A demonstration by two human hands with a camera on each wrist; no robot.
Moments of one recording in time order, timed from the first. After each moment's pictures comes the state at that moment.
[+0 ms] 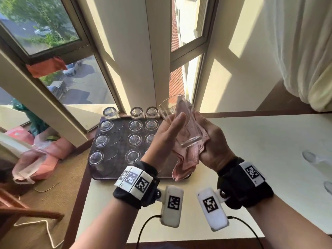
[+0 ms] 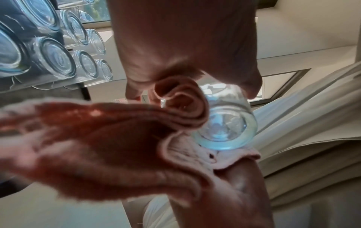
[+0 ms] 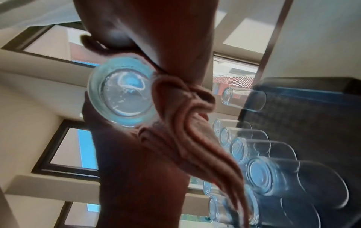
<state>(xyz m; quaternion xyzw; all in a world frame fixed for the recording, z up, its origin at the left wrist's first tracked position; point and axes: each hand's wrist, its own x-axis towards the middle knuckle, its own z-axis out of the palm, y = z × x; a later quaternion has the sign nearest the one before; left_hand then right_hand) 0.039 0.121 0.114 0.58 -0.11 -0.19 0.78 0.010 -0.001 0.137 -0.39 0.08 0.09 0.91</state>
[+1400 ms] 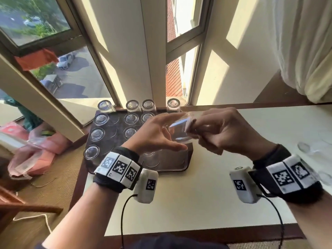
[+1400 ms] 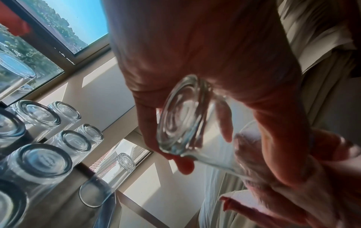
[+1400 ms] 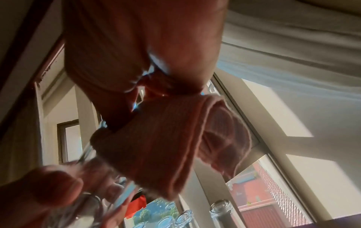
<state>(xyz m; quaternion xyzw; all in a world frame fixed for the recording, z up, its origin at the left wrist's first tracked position) 0.067 0.159 0.108 0.78 -0.31 -0.19 0.51 -0.002 -0.062 0.153 -0.87 -0.22 -0.08 0.44</state>
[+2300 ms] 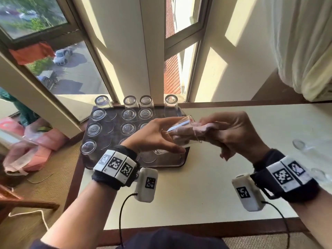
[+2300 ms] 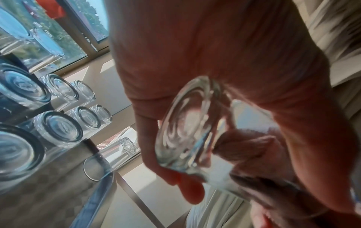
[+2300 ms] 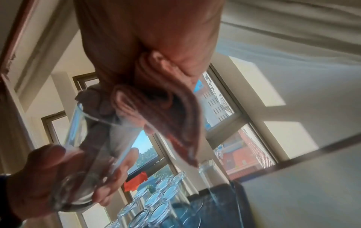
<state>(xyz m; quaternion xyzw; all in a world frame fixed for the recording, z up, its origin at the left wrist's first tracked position) 0.057 0.156 0.099 0.69 -0.27 -0.32 0.58 -0.023 -0.074 0.138 -0.78 -0.13 -0.05 0.61</state>
